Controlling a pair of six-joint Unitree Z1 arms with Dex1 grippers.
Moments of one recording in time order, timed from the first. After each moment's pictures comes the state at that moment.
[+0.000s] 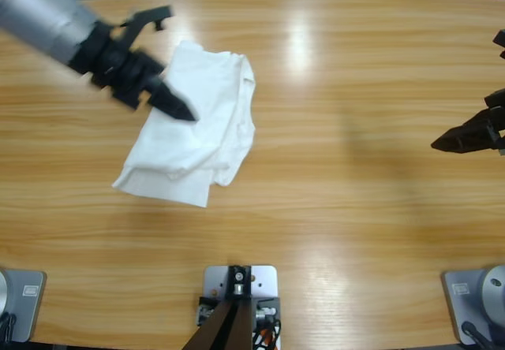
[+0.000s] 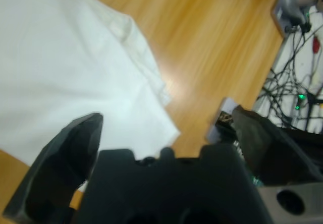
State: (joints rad) arm 0 -0.57 1.82 -1.32 0.73 -0.60 0.16; arm 1 0.35 1.30 -1.00 0.90 0.27 -0.06
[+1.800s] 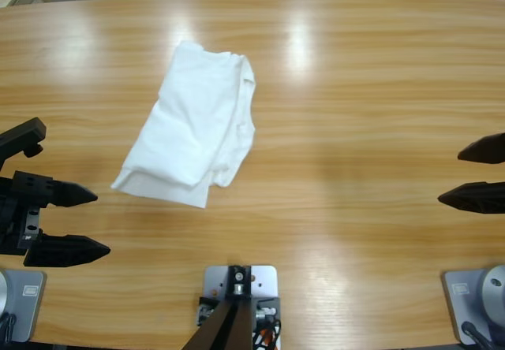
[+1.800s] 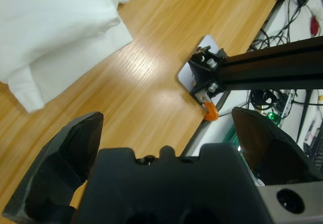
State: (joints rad) arm 0 -0.78 1.25 -0.77 0.55 -0.45 -0.19; arm 1 0.64 1.16 -1.01 0.93 0.27 -0.04
